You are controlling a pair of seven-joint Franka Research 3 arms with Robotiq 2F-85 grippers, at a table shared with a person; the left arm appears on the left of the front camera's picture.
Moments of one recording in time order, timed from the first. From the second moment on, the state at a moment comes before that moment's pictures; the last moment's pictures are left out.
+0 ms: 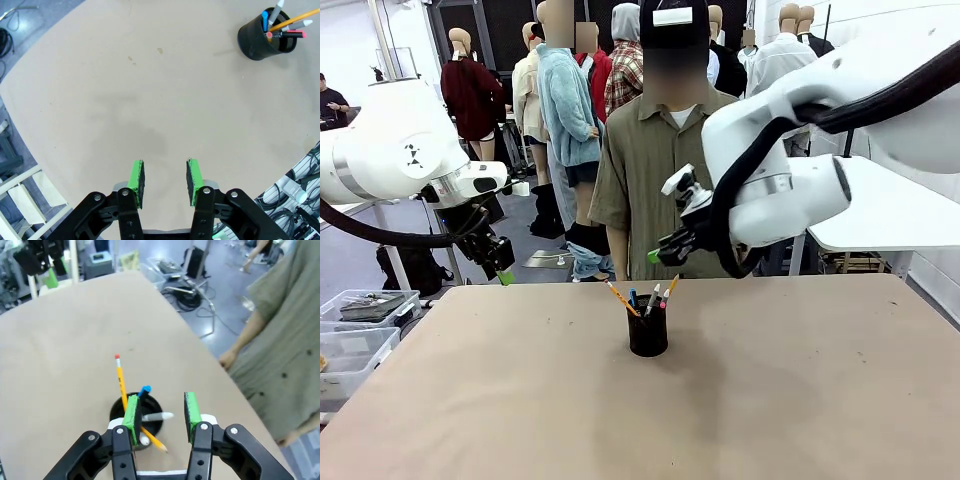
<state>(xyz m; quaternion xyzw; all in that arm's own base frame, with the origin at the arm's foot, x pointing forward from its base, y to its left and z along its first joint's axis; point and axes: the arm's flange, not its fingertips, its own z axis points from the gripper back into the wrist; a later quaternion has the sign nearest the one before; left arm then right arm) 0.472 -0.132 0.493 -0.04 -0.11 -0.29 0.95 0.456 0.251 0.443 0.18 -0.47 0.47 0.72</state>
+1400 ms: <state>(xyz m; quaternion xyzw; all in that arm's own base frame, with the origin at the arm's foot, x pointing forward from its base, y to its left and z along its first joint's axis) 0.472 -0.132 0.494 -0.04 -0.11 -0.29 0.95 0.421 0.094 0.435 0.21 -0.48 0.41 0.74</state>
